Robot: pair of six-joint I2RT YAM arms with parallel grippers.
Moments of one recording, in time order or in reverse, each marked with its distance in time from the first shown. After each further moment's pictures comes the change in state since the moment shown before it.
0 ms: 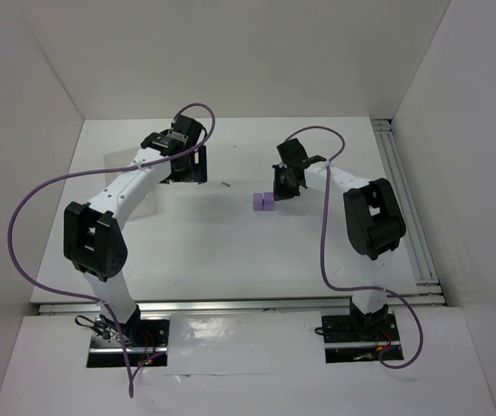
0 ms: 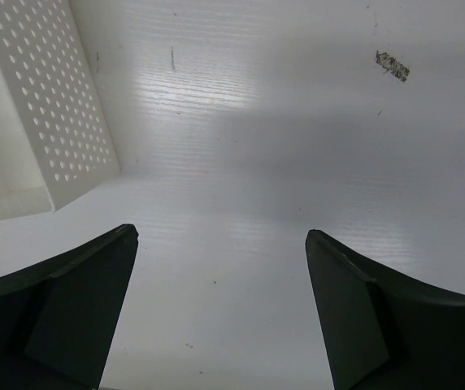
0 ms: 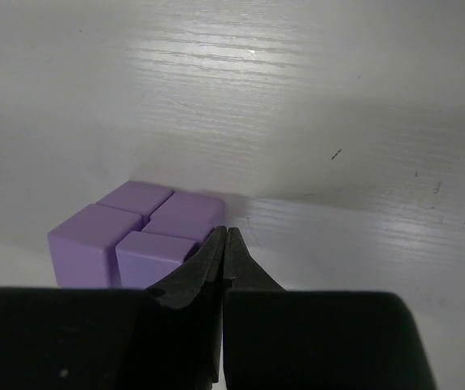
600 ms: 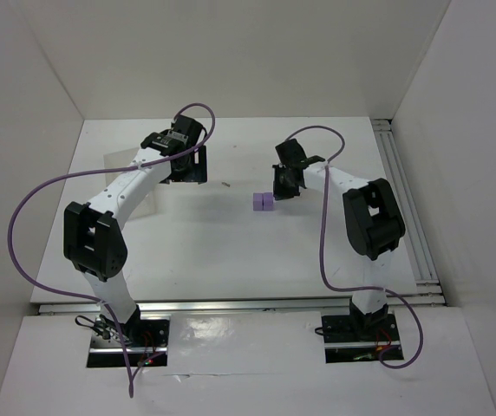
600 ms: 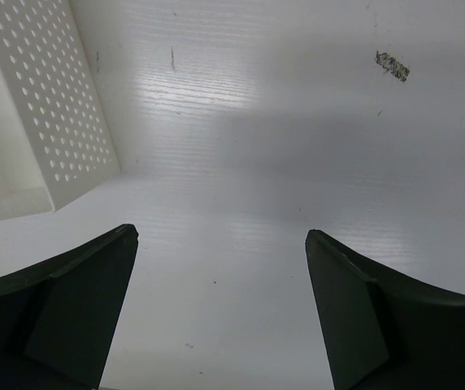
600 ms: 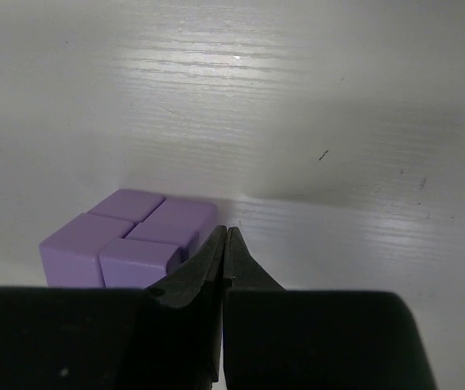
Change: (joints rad) left arm 0.000 0.000 0.000 0.000 0.000 0.000; right arm 0.014 0.000 0.003 -0.003 0.043 0.013
